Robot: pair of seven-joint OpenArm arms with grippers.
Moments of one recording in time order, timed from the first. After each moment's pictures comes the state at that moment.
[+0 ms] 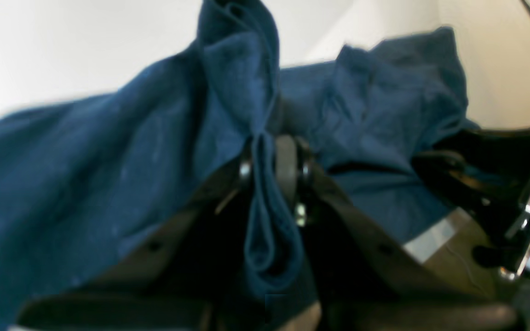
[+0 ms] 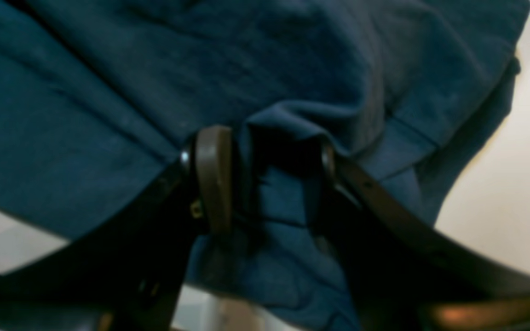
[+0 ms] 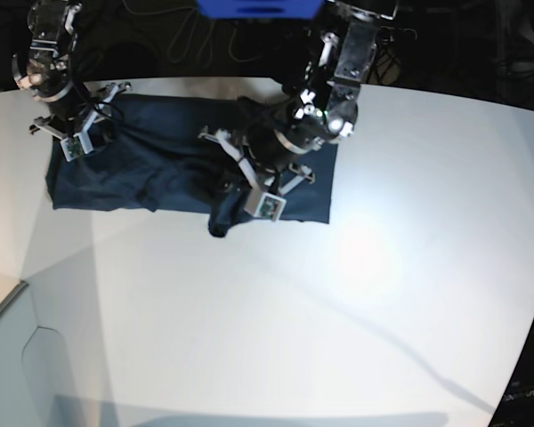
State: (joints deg) left arm 8.6 7.8 13.6 84.0 -10.2 -19.1 27.8; right arm -19.2 5.0 27.8 81.1 -17.8 39.4 -9.9
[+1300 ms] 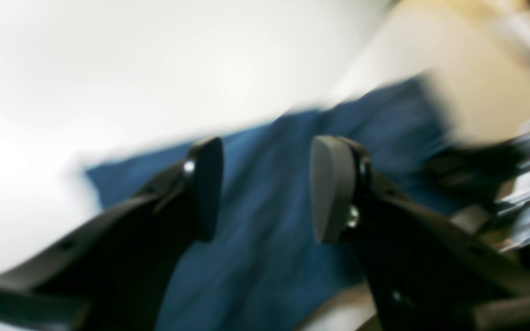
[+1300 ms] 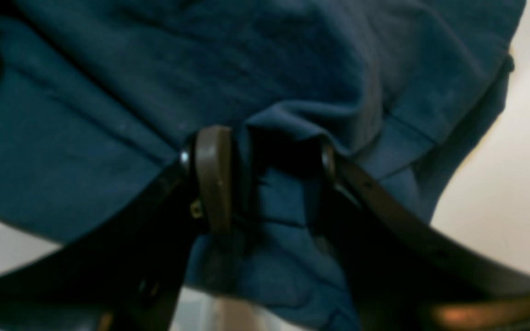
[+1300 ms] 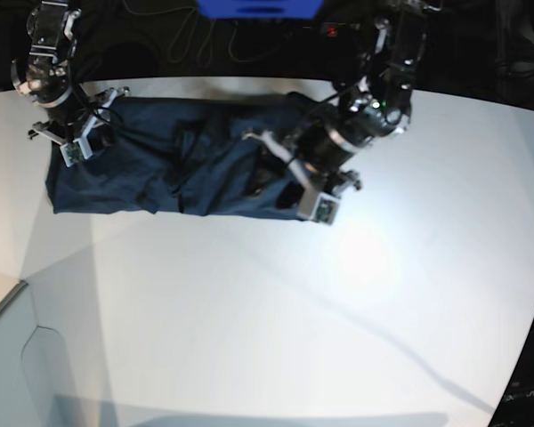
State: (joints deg) left arm 12.4 -2.7 12.9 95.9 -18.0 -18.8 28.1; right arm -17.8 5.1 28.0 81.0 -18.5 39.5 -11.0
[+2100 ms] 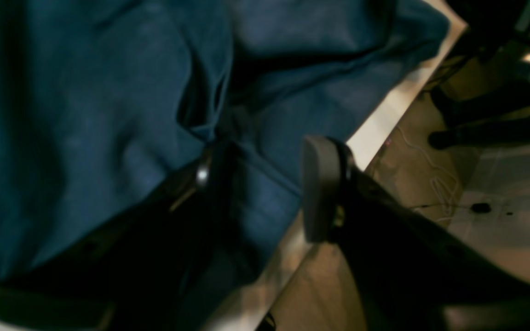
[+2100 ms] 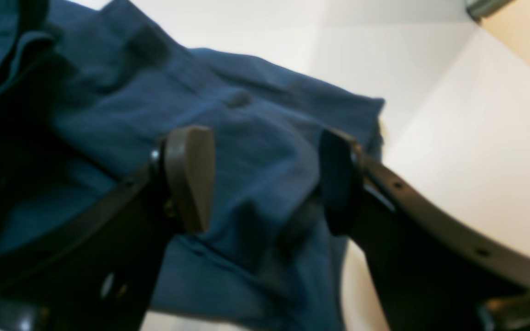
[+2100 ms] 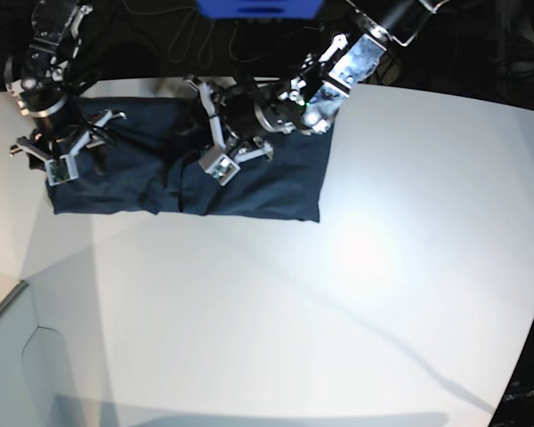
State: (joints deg) left arm 2.3 -3.8 37.1 77.7 -24.0 -19.5 27.8; right arm -18.1 -2.0 34.0 96.4 -19.4 39.6 -12.4
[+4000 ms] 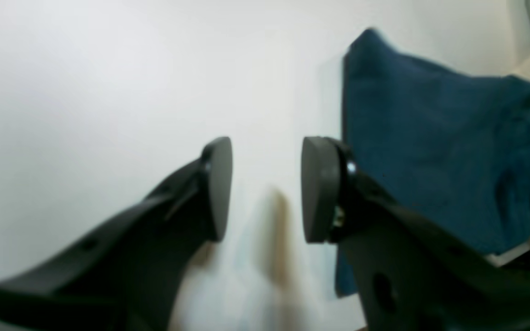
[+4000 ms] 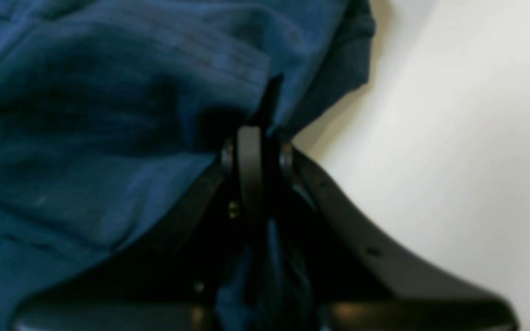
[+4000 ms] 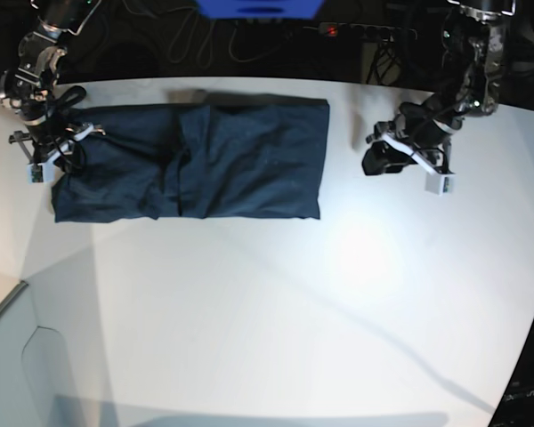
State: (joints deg) left arm 13.6 -16.9 -2.0 79.0 -43.7 -19.7 27.6; right arm -6.8 3.8 41.8 68.7 -17.2 39.4 -8.9
